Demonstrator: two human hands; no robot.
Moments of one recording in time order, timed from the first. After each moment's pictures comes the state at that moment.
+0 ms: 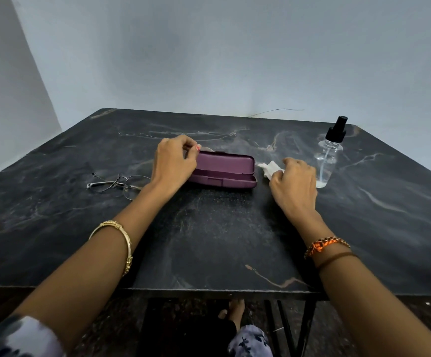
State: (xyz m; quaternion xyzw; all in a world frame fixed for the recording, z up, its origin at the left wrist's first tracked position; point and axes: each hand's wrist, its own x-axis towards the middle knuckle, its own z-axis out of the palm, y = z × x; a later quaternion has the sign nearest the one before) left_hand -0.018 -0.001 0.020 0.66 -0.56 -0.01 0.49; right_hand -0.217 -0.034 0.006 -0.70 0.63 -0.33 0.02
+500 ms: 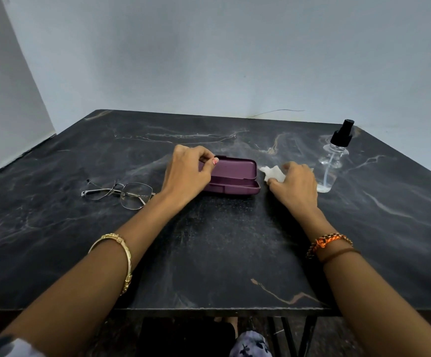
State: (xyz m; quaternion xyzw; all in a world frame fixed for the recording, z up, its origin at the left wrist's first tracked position) left_hand -0.028 -0.012 0.006 0.63 -0.62 -0.03 0.46; right_hand -0.217 -0.062 0.001 -0.69 0.65 -0.30 0.08
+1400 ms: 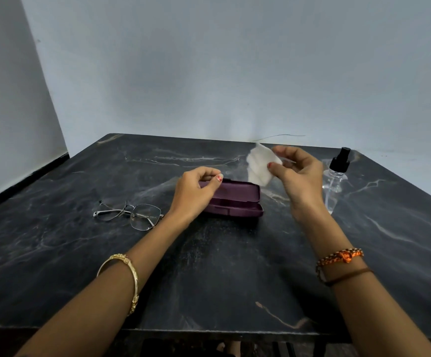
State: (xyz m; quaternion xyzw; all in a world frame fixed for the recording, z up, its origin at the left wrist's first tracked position) left_hand -0.033 0.000 0.022 0.58 -0.56 -0.17 0.57; right_hand -0.198 -0.045 0.055 -0.58 0.35 -0.62 0.39
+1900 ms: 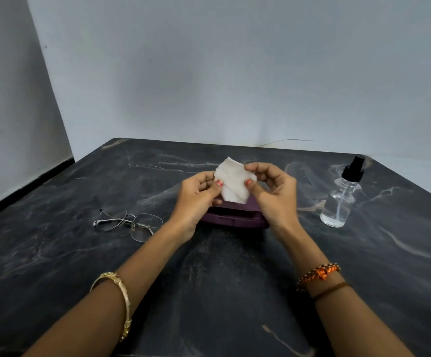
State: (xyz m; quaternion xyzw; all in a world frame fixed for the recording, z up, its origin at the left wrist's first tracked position) left_hand -0.032 -0.006 0.020 0.47 -0.48 -0.36 0.65; right_hand -0.163 -0.044 0.032 -0.65 0.29 -0.59 0.38
